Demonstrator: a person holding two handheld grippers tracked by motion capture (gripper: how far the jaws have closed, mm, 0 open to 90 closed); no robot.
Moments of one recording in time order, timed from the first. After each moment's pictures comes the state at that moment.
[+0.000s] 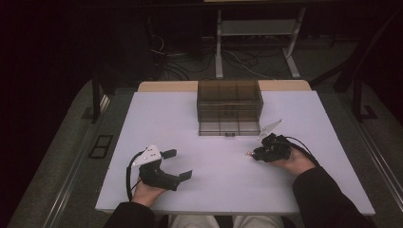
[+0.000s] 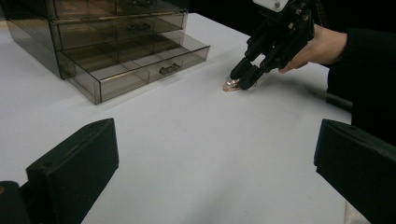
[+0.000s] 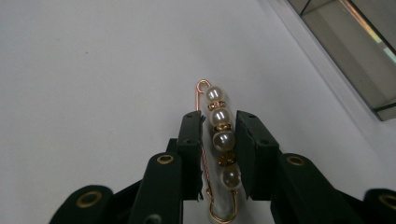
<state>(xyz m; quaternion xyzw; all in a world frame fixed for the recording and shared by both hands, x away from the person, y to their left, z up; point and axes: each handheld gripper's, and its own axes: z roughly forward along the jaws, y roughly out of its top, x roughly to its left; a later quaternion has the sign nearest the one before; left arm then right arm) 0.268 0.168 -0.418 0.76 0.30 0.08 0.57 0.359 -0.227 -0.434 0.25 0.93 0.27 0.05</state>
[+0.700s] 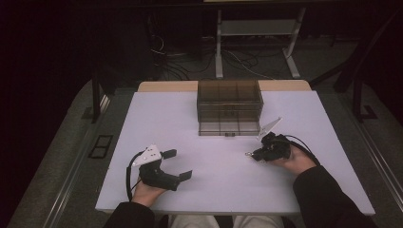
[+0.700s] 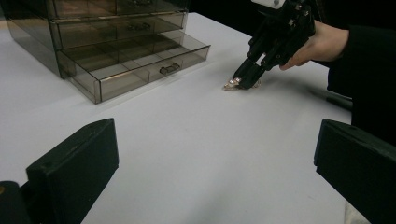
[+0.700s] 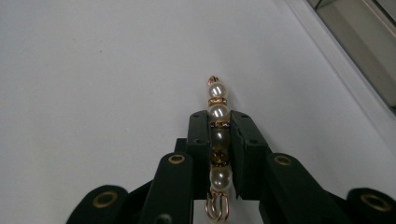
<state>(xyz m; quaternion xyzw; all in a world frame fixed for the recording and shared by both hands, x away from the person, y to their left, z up) 0.268 0.168 -0.419 0.76 0.30 0.08 0.57 0.363 -0.227 -0.431 0.25 0.93 0.27 0.02</state>
